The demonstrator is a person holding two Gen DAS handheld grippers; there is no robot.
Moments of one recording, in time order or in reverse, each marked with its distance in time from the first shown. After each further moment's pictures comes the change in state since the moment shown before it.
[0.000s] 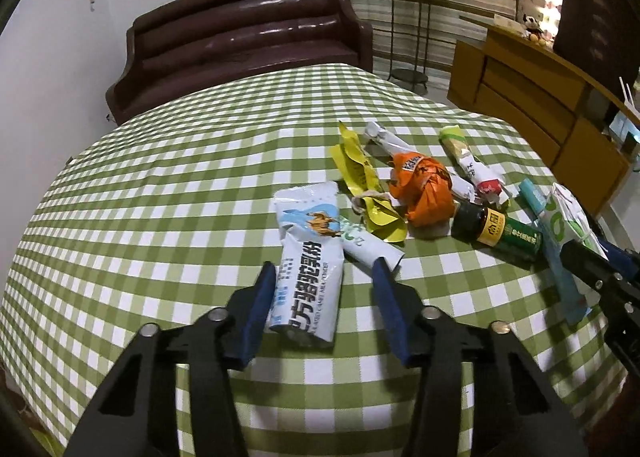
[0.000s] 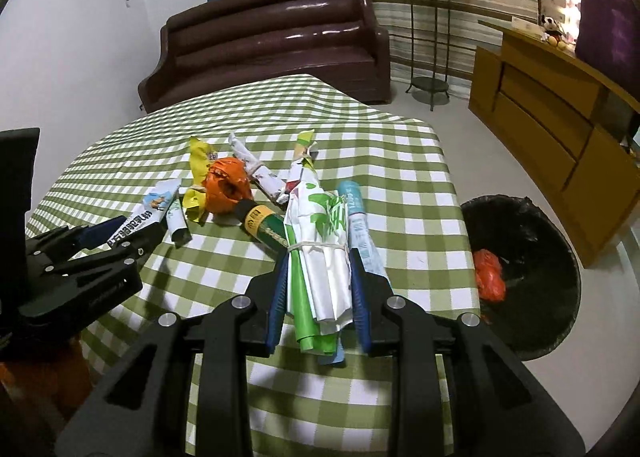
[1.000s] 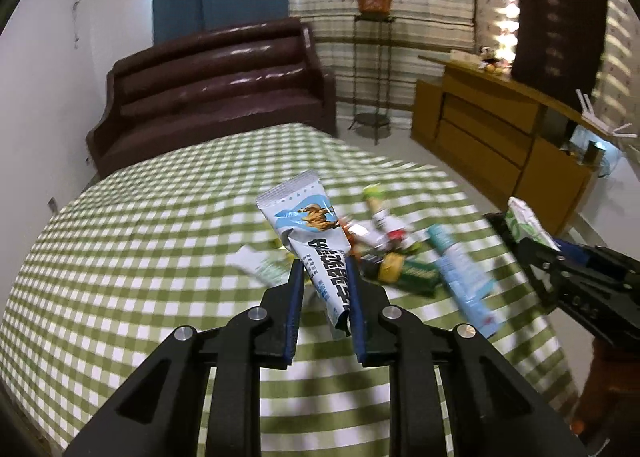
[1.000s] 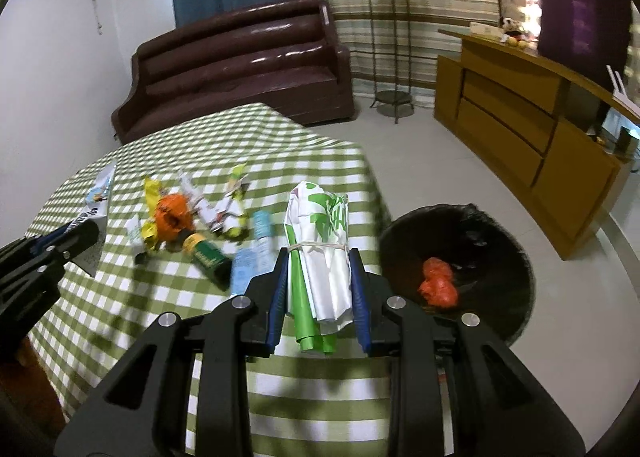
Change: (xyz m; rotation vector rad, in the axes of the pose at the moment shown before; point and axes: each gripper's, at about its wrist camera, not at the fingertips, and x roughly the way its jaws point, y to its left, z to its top) left arm -0.069 -0.040 0.005 0.062 -0.190 -0.106; right arm -0.037 -0.060 0.002 0.078 -0.082 -0.093
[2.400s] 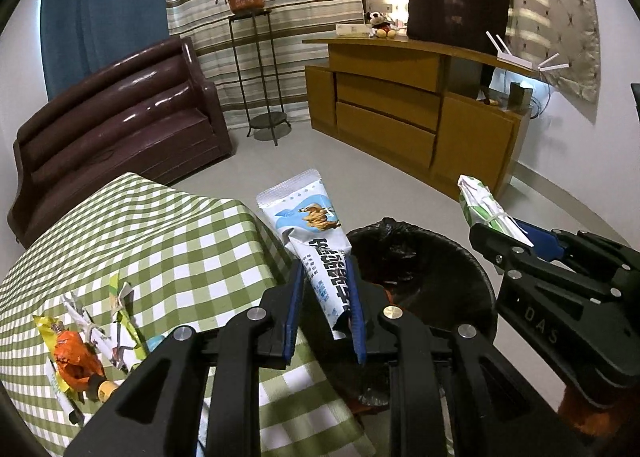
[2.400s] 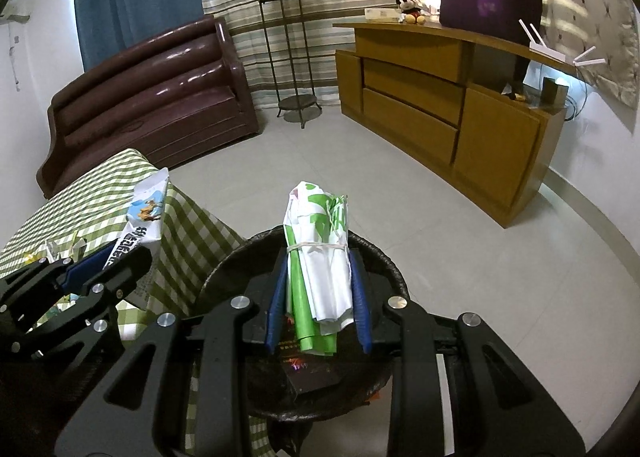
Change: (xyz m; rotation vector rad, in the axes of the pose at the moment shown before) left arm 0.101 -0.188 0.036 0.254 0.021 -0.223; right arm 0.026 -0.147 0.007 0.210 -0.035 -0.231
